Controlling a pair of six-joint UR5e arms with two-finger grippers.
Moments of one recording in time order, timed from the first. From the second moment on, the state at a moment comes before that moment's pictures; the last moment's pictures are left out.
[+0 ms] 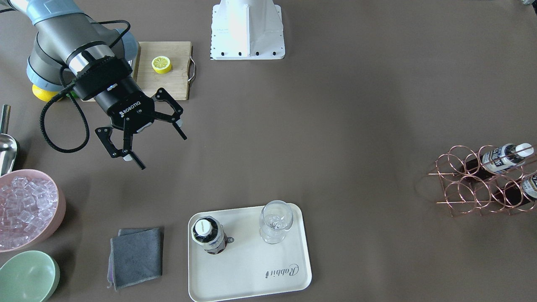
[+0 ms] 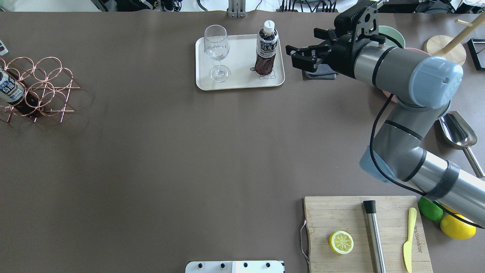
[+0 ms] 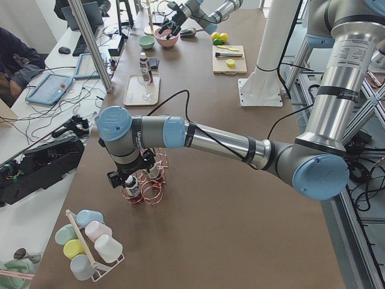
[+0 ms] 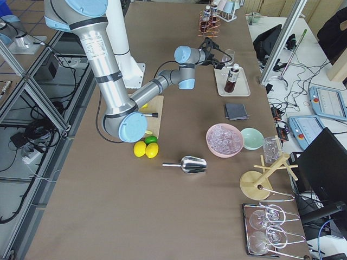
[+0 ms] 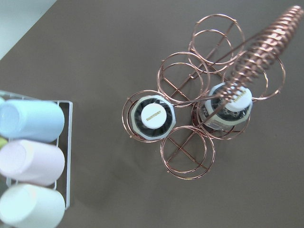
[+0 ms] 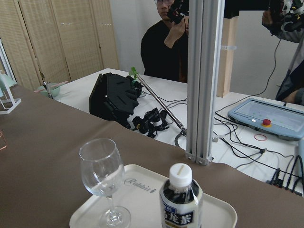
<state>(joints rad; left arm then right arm) -1.70 -1.82 -1.57 -1.30 -2.42 0.95 0.76 -1.19 1.73 -0.51 1.56 0.64</state>
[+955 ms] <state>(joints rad) -1.65 -1.82 -1.39 -1.43 -2.42 0.11 1.23 -1.39 1.95 -1.44 1.92 0.63</state>
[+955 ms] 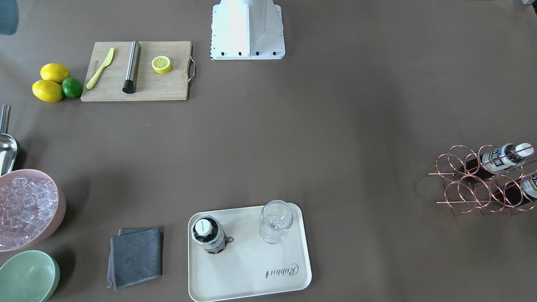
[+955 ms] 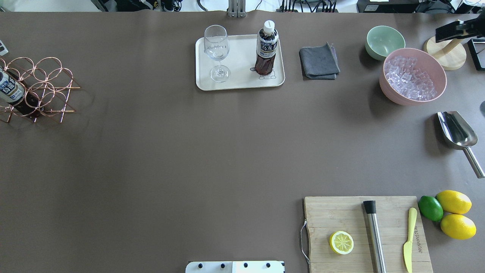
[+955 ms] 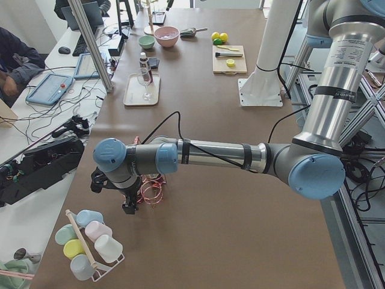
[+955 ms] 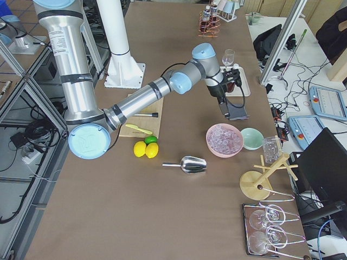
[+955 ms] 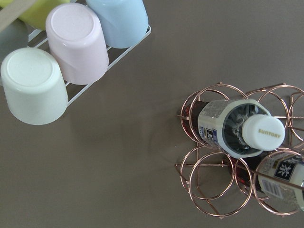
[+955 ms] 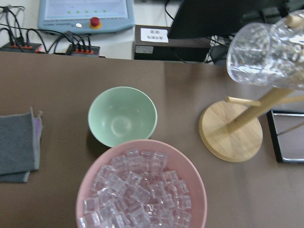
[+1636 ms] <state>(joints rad) -1.59 -1.80 -1.42 -1.51 -2.42 -0.03 1.54 -1.44 1.75 -1.75 2.31 0.37</state>
